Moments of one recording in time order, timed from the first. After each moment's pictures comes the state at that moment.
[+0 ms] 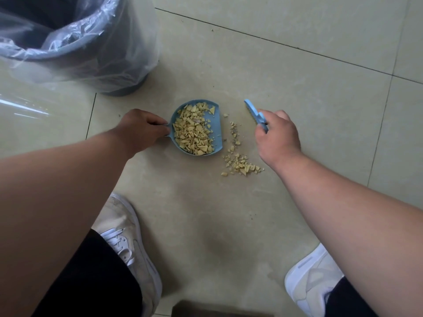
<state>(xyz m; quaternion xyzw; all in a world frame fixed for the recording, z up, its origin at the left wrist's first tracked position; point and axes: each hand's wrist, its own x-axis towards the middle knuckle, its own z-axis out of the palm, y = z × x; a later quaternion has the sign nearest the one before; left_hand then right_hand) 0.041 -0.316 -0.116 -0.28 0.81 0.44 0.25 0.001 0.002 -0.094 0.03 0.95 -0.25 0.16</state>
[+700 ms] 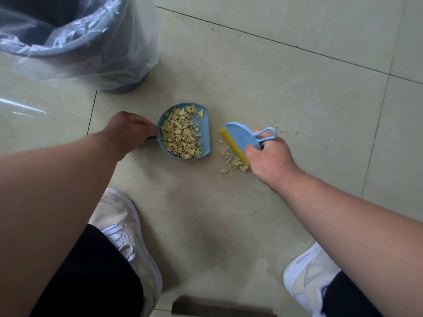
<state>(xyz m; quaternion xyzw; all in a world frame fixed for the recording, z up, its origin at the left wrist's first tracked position) 0.058 -0.338 -0.114 -0.34 0.79 0.45 0.24 0.045 -0.006 -0.075 0.11 0.89 -0.37 0.25</state>
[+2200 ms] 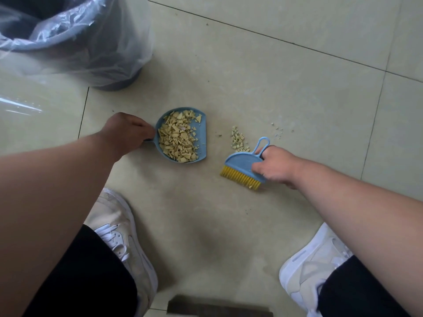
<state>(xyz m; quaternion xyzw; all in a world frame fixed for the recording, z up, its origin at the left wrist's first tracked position) 0.061 -0.329 -0.120 -0.33 0.79 0.45 0.25 0.030 0.038 -0.090 0.07 0.83 -0.22 0.50</state>
